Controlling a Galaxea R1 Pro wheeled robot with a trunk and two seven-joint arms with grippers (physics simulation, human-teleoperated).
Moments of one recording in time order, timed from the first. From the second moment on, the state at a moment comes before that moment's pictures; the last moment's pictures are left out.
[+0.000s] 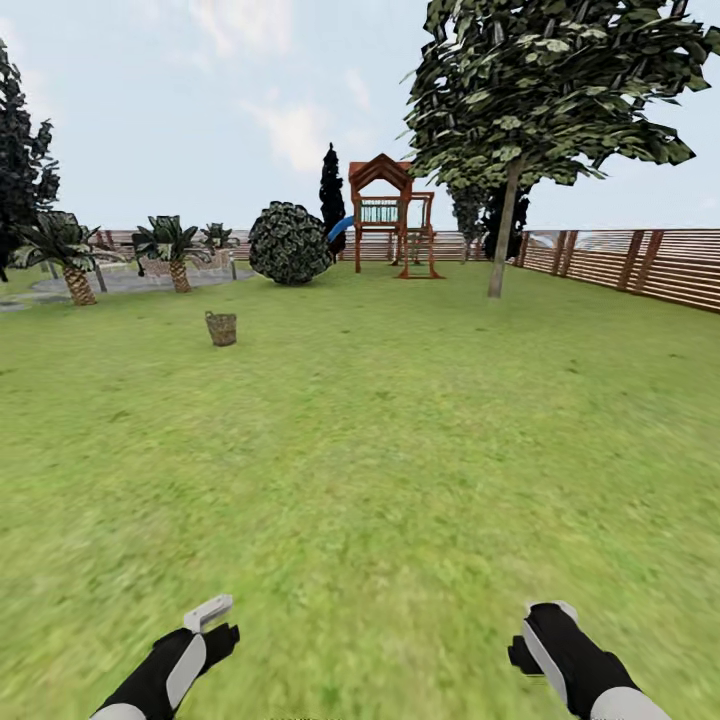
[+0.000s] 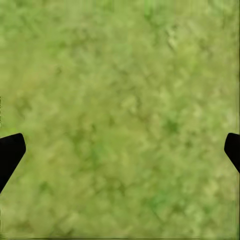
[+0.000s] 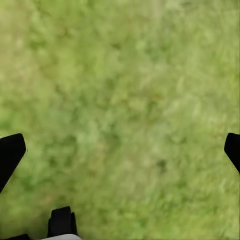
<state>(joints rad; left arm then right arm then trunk) -0.51 0.02 0.24 -0.42 0.25 0.33 0.18 -0.52 -0.11 0.06 -0.51 -0.09 0.69 -0.23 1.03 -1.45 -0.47</state>
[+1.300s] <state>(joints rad) -0.52 0.09 0.20 -0.41 0.24 0.44 0.05 -0.52 -0.11 0.07 -0.56 -0.09 0.78 -0.23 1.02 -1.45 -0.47</state>
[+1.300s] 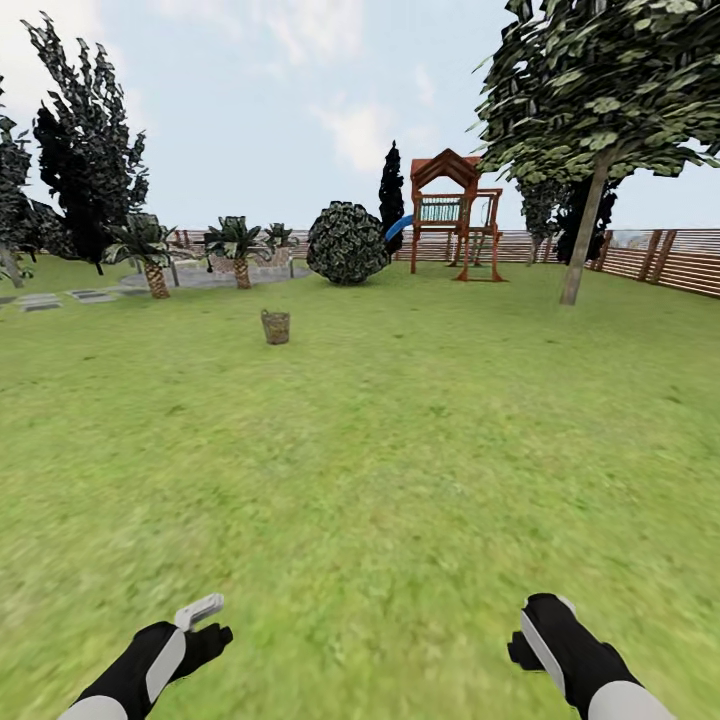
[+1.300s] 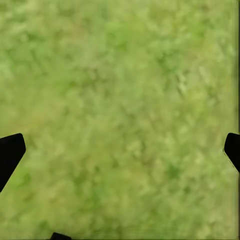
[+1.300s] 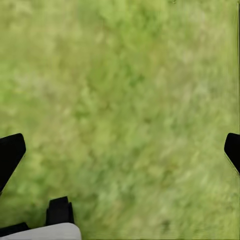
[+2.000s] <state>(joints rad) -0.52 0.09 0.21 -0.41 0.25 0.44 0.05 -0.52 -0.11 0.07 -0.54 -0.09 0.73 -0.24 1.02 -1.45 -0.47</state>
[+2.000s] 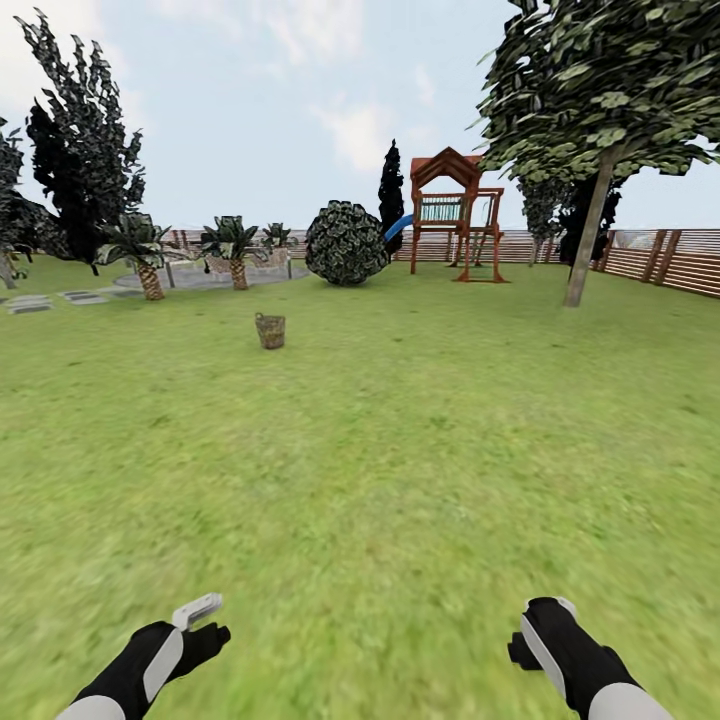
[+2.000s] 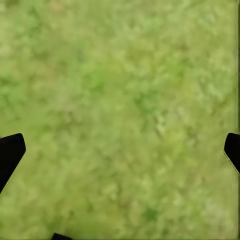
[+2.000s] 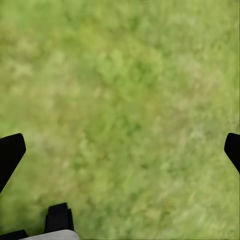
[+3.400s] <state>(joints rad) -0.52 0.13 0.20 -0.42 0.24 0.44 0.04 -0.52 -0.20 0.07 -0.43 -0.08 0.47 -0.22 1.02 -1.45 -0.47</state>
